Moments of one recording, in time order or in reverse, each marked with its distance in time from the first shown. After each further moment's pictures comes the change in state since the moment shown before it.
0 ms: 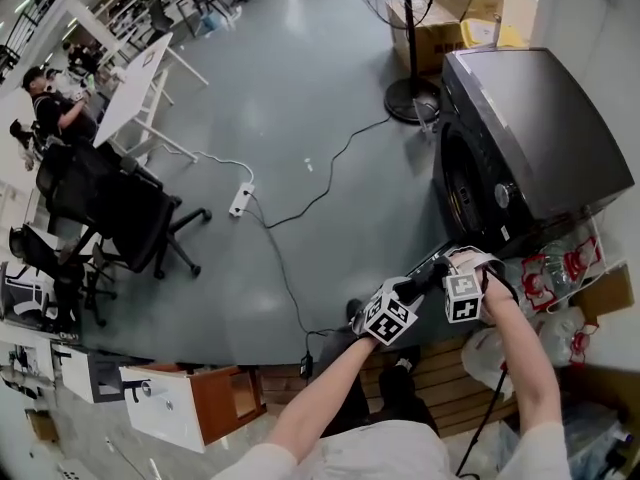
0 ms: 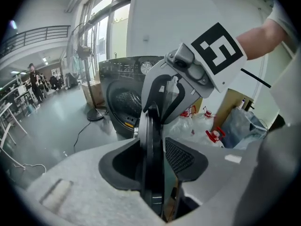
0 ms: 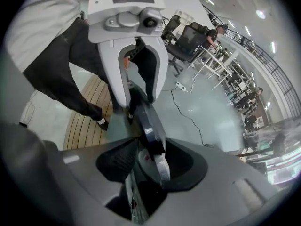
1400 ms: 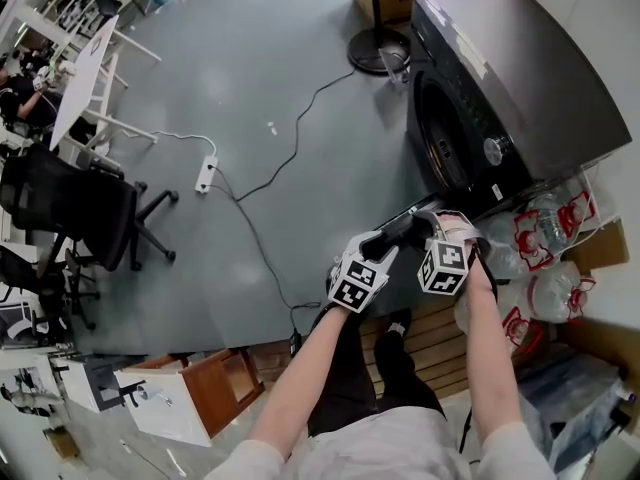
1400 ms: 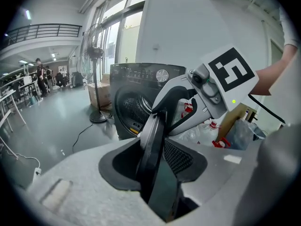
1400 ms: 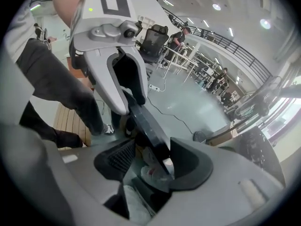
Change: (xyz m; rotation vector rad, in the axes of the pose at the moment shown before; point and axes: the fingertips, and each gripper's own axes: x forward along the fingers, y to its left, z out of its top) left arm 0.005 0.058 0.004 -0.085 -0.106 0.004; right arm 0.020 -0.044 0.009 0.353 -0.081 -0.211
